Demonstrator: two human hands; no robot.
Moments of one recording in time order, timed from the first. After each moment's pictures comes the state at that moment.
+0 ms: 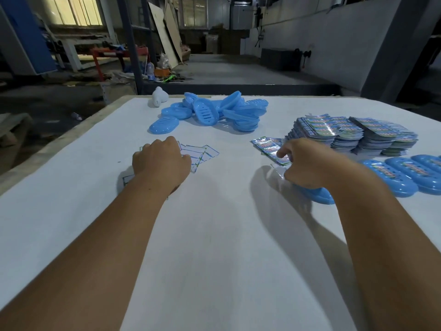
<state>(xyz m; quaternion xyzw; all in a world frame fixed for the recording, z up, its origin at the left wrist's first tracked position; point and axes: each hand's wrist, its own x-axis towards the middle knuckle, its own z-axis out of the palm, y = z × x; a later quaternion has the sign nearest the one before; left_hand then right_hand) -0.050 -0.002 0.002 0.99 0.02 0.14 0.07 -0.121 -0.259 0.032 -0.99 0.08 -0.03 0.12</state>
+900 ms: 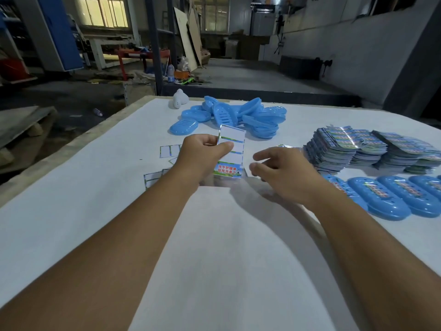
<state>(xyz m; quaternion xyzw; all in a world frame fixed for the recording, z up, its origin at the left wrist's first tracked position) -0.057 -0.019 0.009 0.76 0.00 0.03 0.64 -0.102 -0.204 0.003 -0.90 -0.02 -0.11 0.41</state>
